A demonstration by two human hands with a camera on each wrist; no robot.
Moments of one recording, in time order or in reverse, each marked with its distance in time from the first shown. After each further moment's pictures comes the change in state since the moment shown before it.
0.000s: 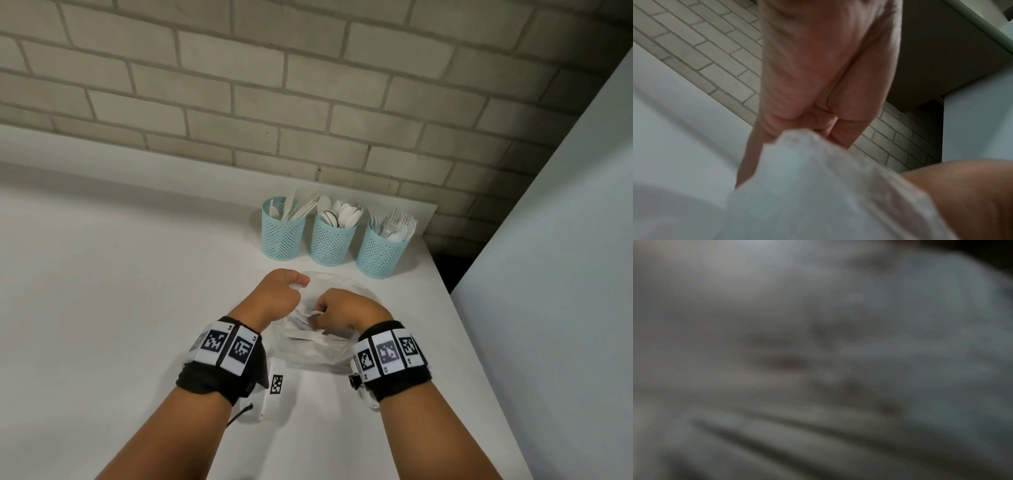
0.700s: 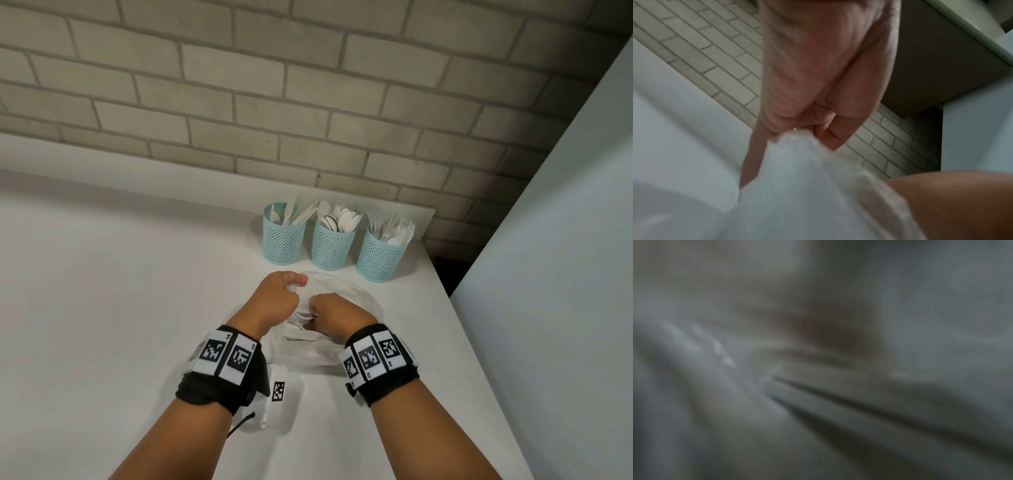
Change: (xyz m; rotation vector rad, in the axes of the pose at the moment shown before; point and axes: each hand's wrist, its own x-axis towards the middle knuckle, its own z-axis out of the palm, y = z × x) left_hand -0.009 0.002 -0.002 -0.057 0.057 0.015; right_hand 0.000 -0.014 0.010 -0.171 0.087 -0.088
